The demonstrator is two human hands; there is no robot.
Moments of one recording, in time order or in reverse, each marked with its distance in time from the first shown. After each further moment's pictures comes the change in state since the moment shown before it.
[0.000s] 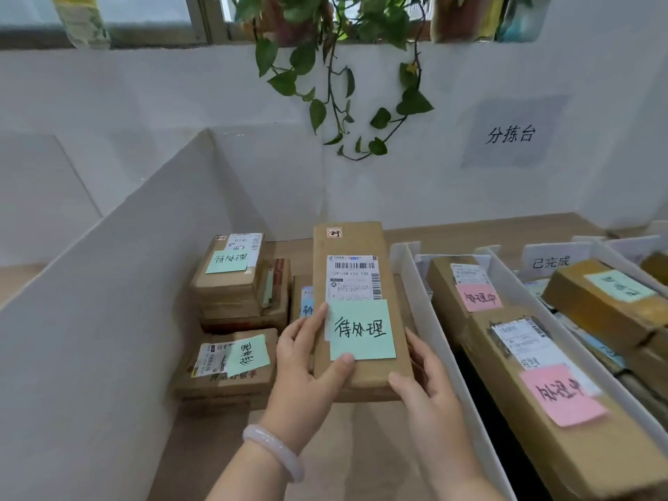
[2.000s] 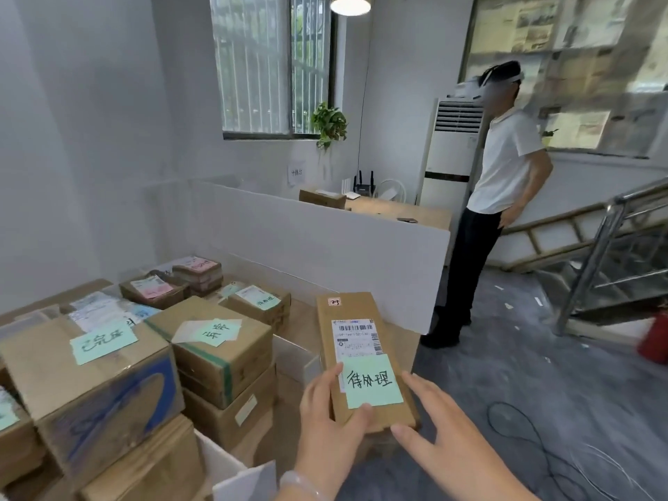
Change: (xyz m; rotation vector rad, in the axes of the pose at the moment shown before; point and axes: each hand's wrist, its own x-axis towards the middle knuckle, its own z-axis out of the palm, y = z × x) left_hand -0.470 0.314 0.781 -0.249 -0.832 0.207; right_hand -0.415 -0.015 -0.876 -0.811 0.682 0.068
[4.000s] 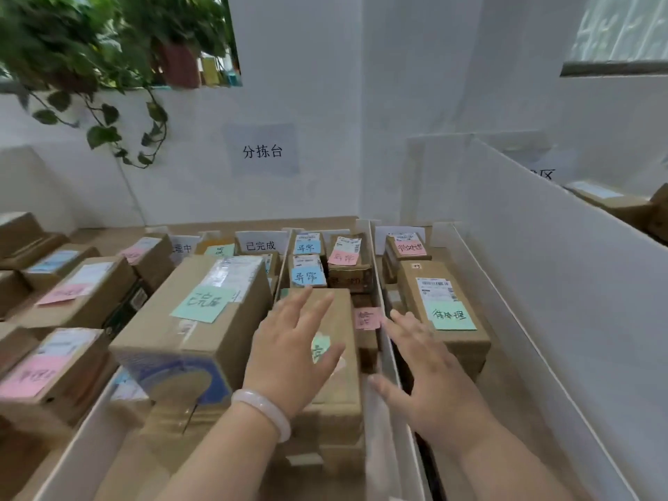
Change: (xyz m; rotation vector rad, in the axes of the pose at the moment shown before) left_hand 0.252 0.004 -0.098 1.213 0.813 -0.244; right_hand 0.441 -0.071 0.098 -0.077 -0.615 -1.007
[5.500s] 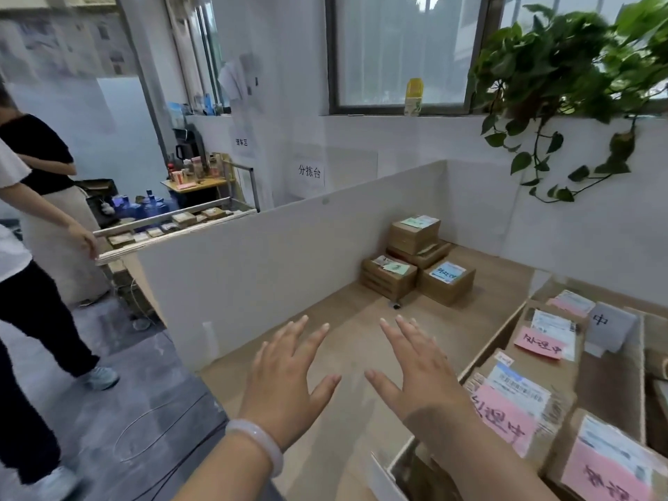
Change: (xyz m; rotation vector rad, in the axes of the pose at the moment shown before) left_hand -0.282 -0.622 -0.357 0.354 0.235 -0.732; right_hand 0.211 -0.677 0.386 0.090 -0.292 -0.603
